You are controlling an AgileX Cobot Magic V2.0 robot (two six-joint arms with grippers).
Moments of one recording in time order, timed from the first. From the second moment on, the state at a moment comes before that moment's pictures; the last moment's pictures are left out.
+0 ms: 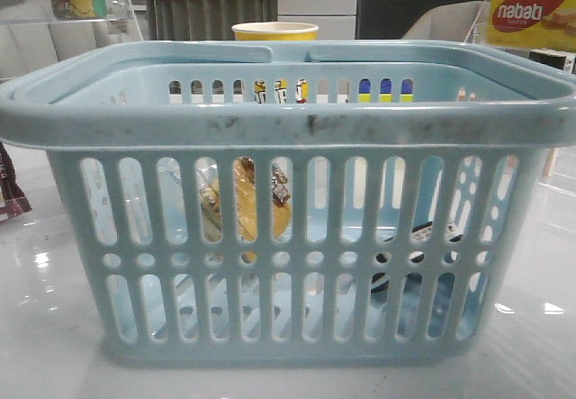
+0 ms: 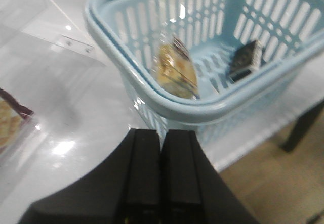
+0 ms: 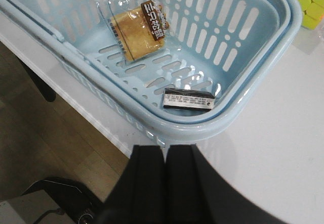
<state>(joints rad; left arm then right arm) -0.49 0.45 -0.67 -0.06 0.78 0.08 0.65 0.65 -0.81 -0.01 0.89 0.01</state>
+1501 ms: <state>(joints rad) -0.02 0.00 0.01 -0.05 -0.01 0.08 0.65 0.65 -0.81 -0.01 0.89 0.01</state>
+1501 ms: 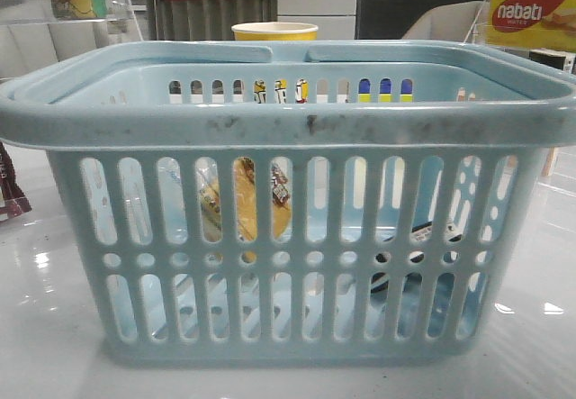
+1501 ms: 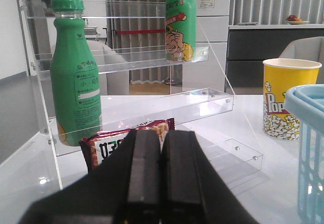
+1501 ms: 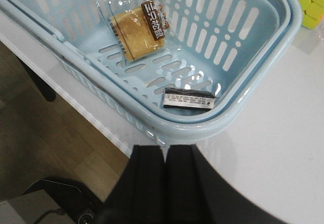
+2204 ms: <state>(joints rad) -0.02 0.00 0.01 -0.05 -0.01 0.08 0.24 0.33 -0.54 -0.02 0.62 0.01</state>
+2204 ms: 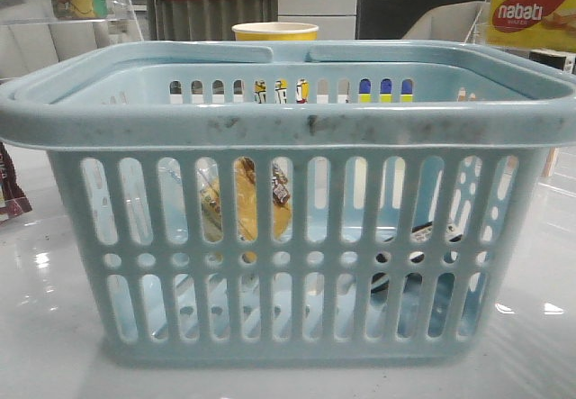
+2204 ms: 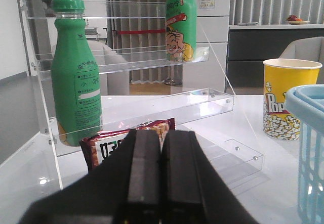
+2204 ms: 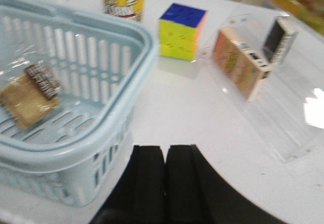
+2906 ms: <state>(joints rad) -0.02 0.00 0.01 -0.05 -0.01 0.08 0.01 -0.01 0.03 0.06 0.09 0.01</state>
